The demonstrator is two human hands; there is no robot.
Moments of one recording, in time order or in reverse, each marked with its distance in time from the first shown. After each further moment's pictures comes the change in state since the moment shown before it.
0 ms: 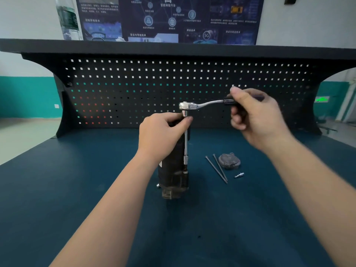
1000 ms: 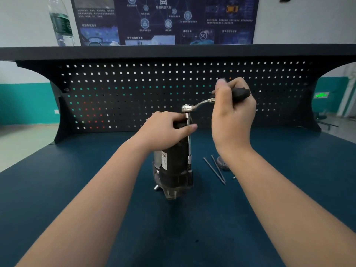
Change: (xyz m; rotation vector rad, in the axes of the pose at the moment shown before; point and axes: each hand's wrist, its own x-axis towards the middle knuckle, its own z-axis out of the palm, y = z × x) left_hand 0.035 0.003 0.000 0.305 -0.442 0.065; right_hand -0.011 0.015 0.051 -0.277 0.327 -0.580
